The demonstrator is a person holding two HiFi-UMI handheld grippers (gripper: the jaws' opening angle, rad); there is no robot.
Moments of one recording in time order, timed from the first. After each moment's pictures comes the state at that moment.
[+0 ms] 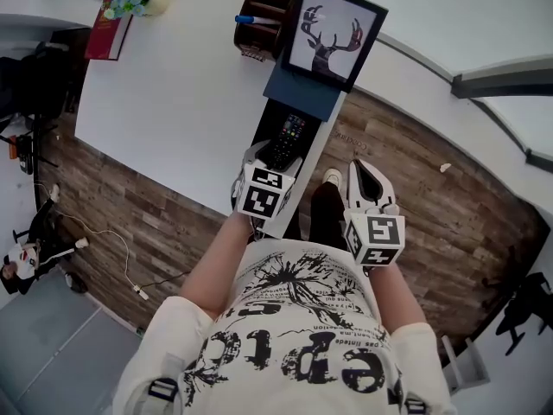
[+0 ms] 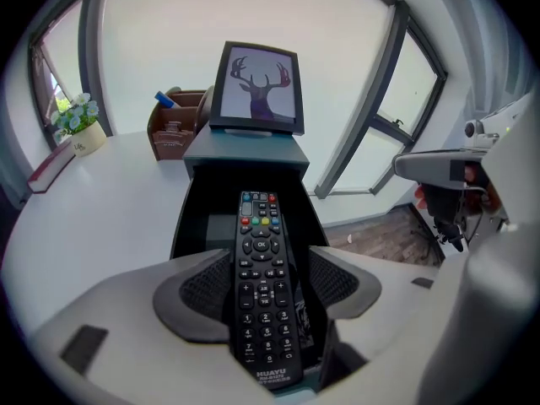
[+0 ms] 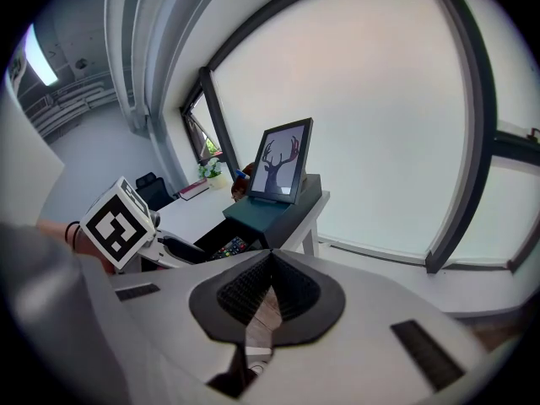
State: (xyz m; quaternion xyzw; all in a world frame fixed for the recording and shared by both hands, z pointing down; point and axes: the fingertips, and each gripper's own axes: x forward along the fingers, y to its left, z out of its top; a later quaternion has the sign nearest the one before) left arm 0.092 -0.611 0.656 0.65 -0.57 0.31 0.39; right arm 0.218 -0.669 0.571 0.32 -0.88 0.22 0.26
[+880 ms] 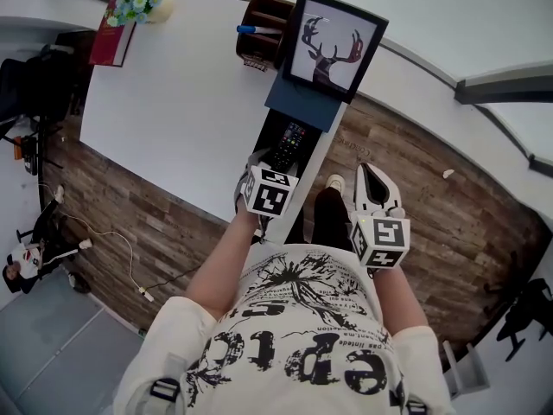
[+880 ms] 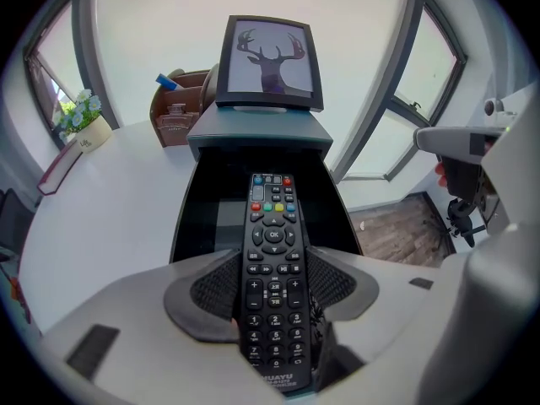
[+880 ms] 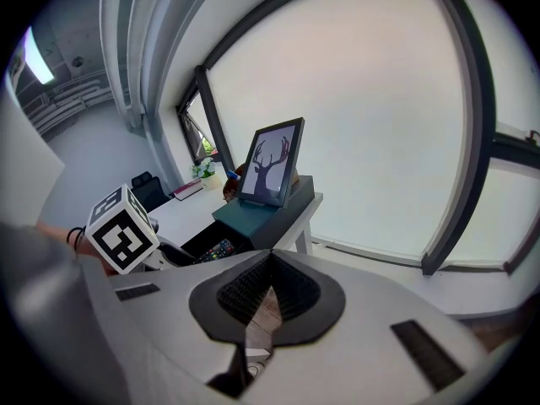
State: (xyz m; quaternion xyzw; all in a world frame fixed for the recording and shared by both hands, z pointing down) left arm 0.080 -0.610 0.683 0.61 -0.57 0.36 0.41; right arm 0.225 -0.690 0.574 0.33 -0.88 0.22 0.26
